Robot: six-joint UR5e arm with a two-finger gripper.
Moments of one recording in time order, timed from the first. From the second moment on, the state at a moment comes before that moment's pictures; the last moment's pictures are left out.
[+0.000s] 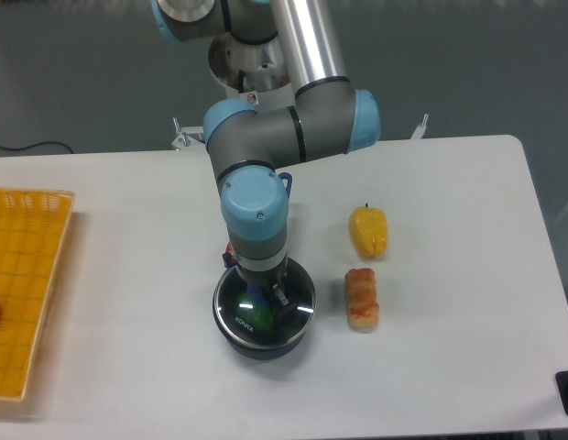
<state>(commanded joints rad) 2.31 -2.01 -1.50 -1.21 1.56 1.26</state>
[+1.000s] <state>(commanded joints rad) 2.30 -2.02 -1.50 -1.21 1.56 1.26</state>
